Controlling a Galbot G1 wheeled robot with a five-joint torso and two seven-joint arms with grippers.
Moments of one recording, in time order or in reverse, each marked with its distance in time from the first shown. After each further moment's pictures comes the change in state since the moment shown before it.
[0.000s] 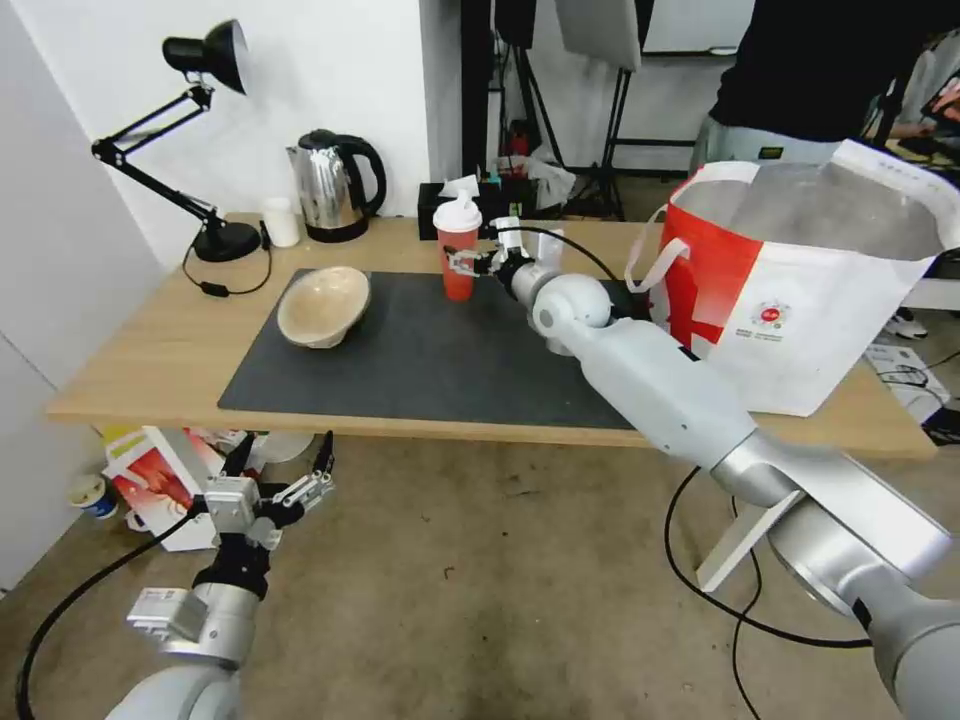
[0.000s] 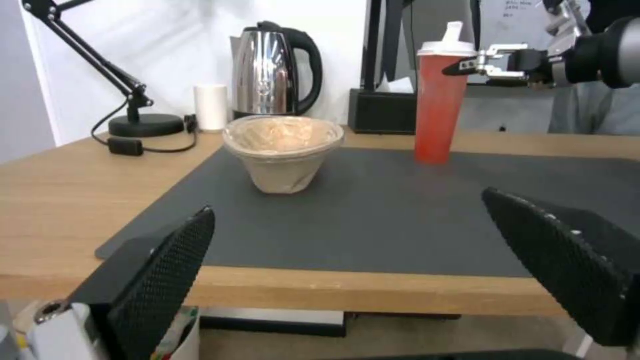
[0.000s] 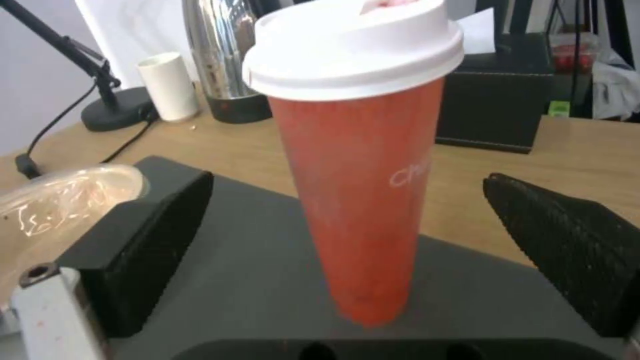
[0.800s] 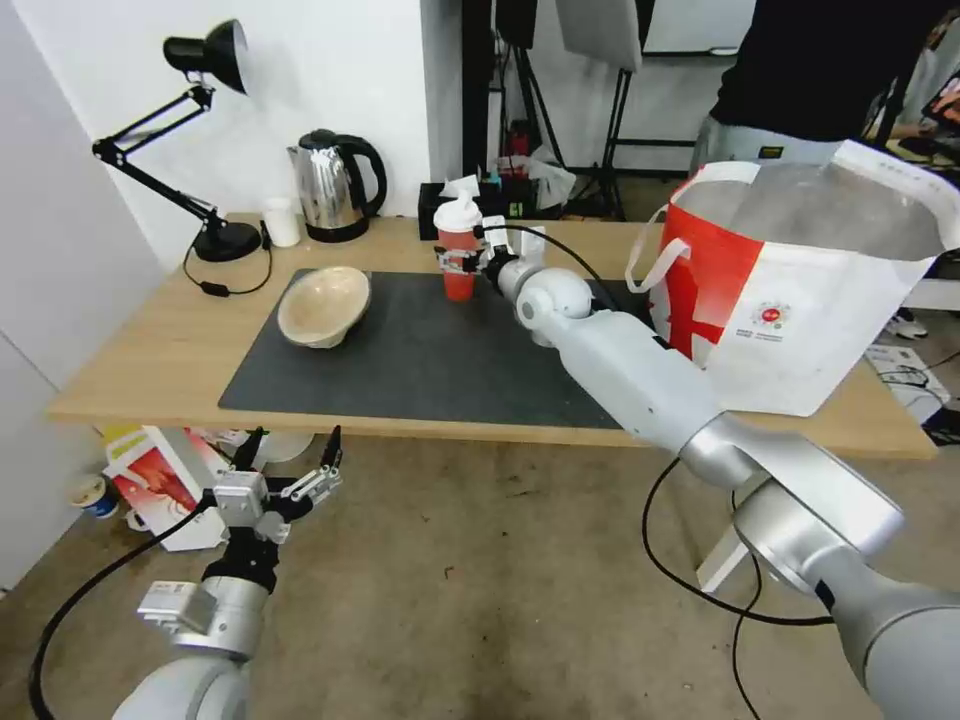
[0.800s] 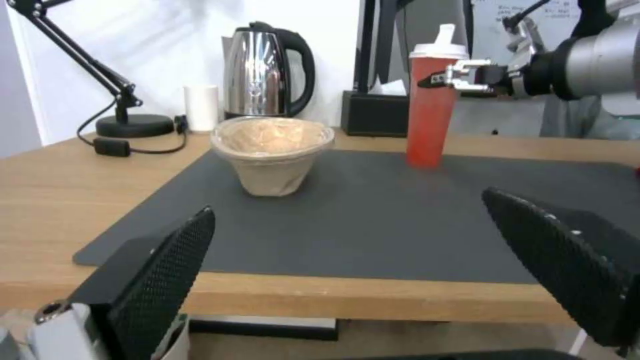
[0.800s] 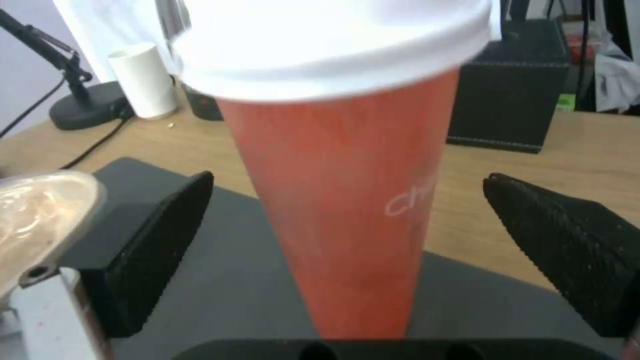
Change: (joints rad) left arm -0.022 0.006 0.015 0.015 -0.006 0.003 0.001; right arm 0.048 0.115 0.034 -0.218 -0.070 0.023 -0.074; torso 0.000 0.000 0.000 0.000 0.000
